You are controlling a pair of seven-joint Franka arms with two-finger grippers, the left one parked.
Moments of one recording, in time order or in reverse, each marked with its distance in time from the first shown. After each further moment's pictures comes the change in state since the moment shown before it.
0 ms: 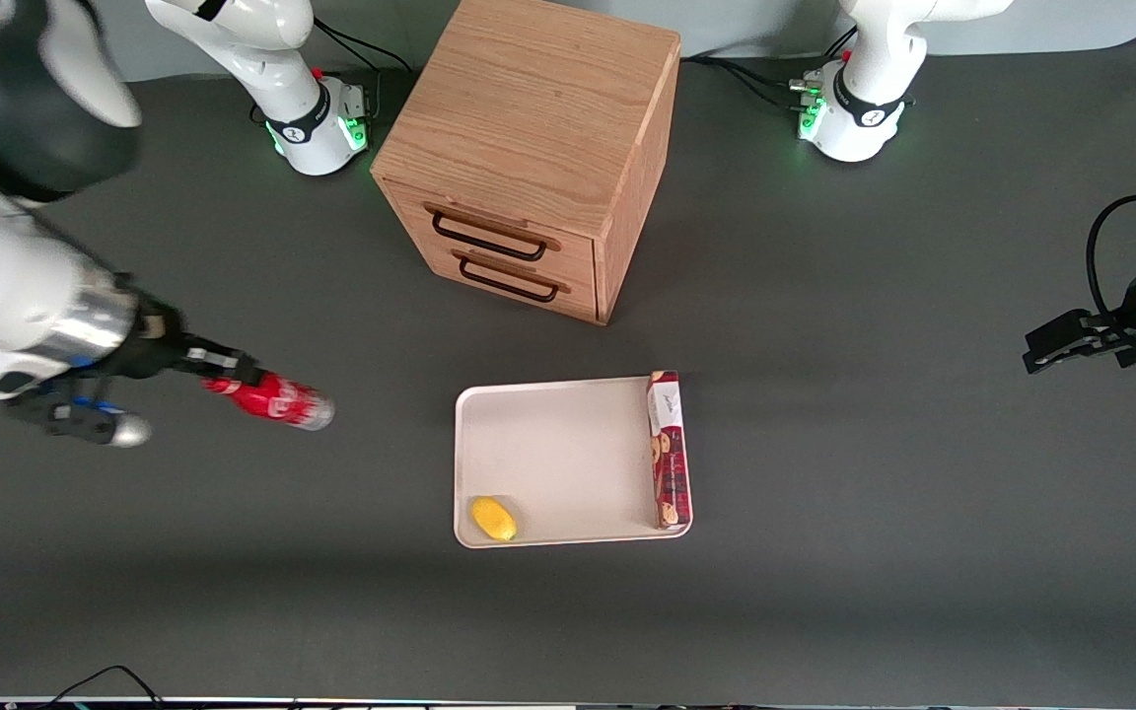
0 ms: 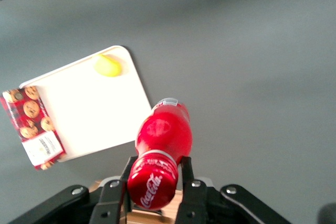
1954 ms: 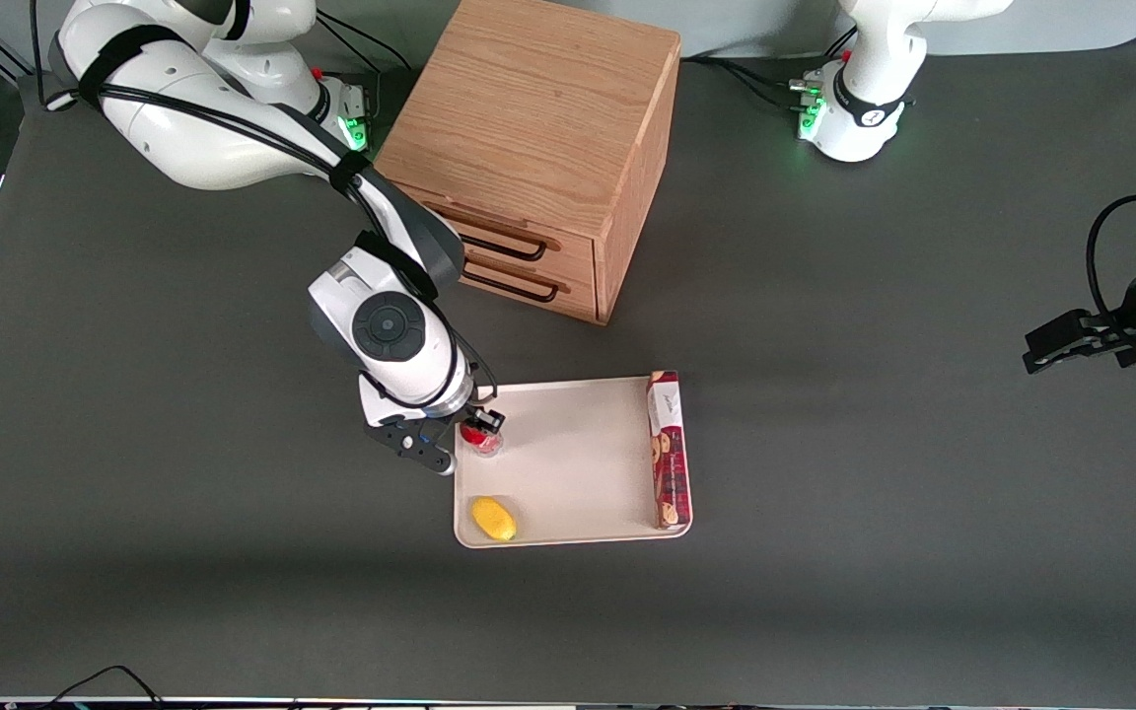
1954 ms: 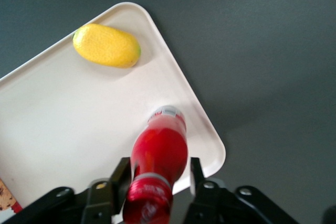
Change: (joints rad) arm 0.263 0.355 0.008 -0.165 -0.395 0.416 0.543
